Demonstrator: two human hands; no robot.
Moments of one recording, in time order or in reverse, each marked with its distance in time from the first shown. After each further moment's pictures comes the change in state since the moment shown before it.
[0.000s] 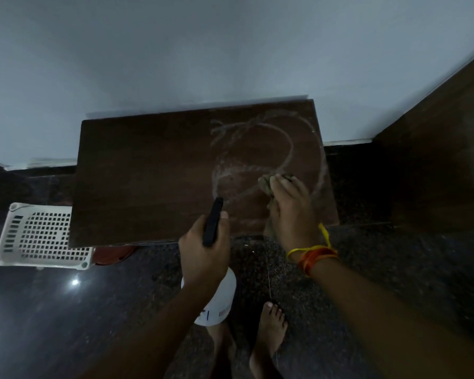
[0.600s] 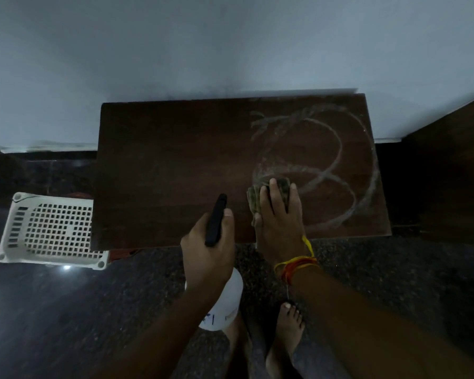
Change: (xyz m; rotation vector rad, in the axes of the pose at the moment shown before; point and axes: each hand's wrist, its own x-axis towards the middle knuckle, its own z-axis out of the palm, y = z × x) left_hand 0.052 -0.031 -0.061 -0.055 0.011 -0.073; right_hand 0.005 -0.049 0.115 -0.494 -0.262 -0.030
